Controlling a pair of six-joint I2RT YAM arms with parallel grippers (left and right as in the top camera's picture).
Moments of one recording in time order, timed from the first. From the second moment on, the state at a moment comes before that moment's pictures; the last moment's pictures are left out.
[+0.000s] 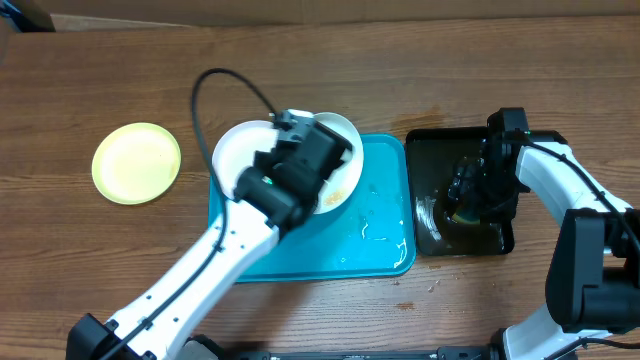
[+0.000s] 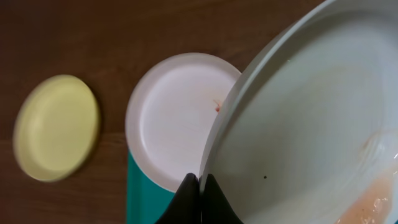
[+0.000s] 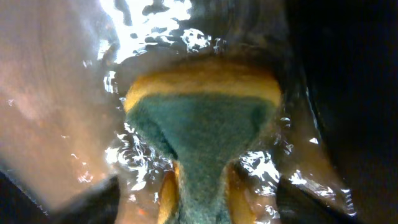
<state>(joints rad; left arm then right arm) -0.66 1.47 1.23 -0.85 -0.64 -0.39 -0.02 1.79 1.10 -0.88 -0.10 0.36</state>
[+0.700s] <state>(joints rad) -0.95 1.47 1.23 -0.64 -1.17 -0.12 -0.02 1.79 1.10 -0.83 -0.12 0.35</state>
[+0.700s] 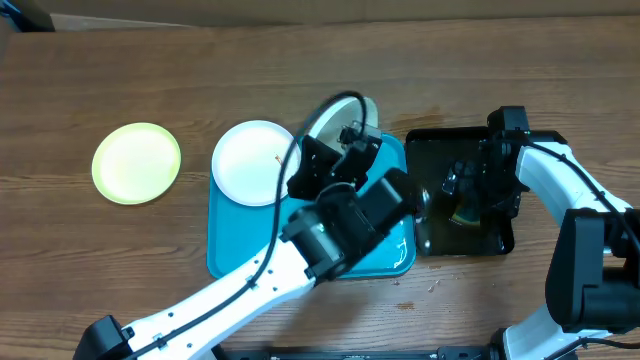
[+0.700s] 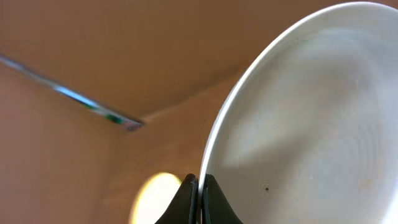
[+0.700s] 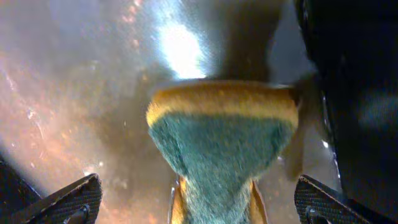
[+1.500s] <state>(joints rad) 0.60 1.49 1.23 -0.75 0.11 -0.46 -0.02 1.79 1.10 -0.78 -0.12 0.35</state>
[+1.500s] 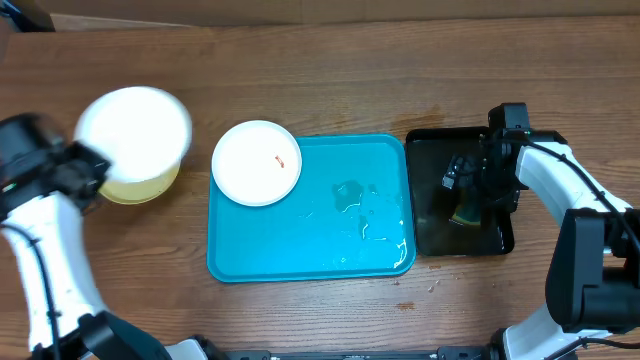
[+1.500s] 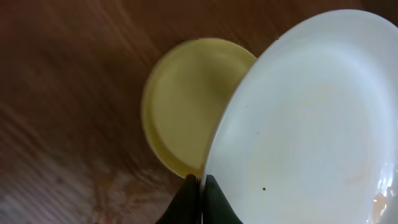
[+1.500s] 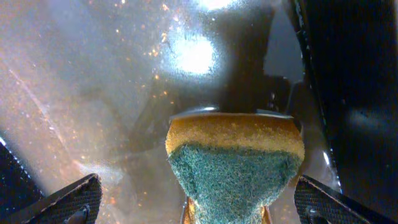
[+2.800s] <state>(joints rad) 0.18 1.59 1.23 -0.89 0.15 -0.34 -0.02 1.79 1.10 -0.78 -0.12 0.35</state>
